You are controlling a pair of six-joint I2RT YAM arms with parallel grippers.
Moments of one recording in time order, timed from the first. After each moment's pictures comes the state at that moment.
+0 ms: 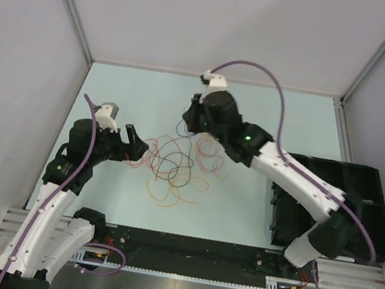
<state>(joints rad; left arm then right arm) -0.17 0.68 0.77 -0.57 0.22 -0.35 0.93 1.67 1.56 -0.39 0.22 0.49</state>
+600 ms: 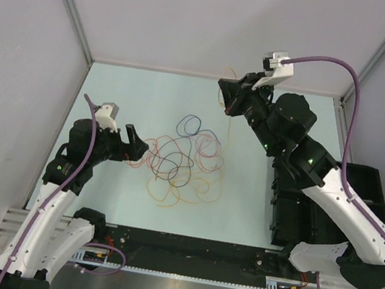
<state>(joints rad) -0.17 0.68 0.77 -0.57 0.22 -0.35 0.93 1.27 1.61 -0.22 0.31 0.27</state>
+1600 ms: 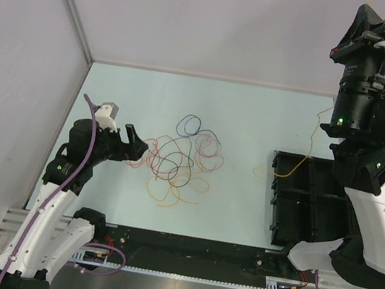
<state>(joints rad) -0.17 0.68 0.77 -0.57 0.21 -0.35 0.82 1.33 2.12 0.02 0.76 -0.39</state>
